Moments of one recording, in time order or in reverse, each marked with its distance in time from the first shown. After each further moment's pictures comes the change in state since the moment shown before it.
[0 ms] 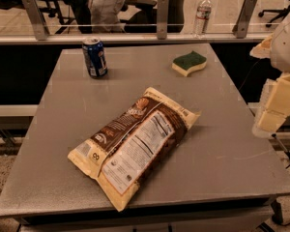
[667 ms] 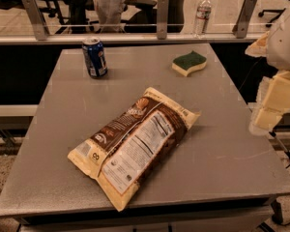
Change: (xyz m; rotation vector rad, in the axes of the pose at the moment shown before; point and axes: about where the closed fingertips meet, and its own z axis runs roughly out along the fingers) arm -0.007 -0.002 0.001 -0.010 -0.018 -0.019
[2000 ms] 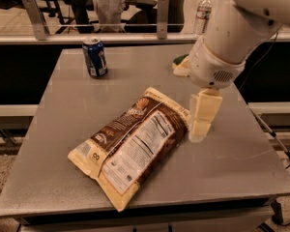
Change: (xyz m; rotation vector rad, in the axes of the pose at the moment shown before) arm -0.100 0.012 0.090 -0.158 -0.122 -0.279
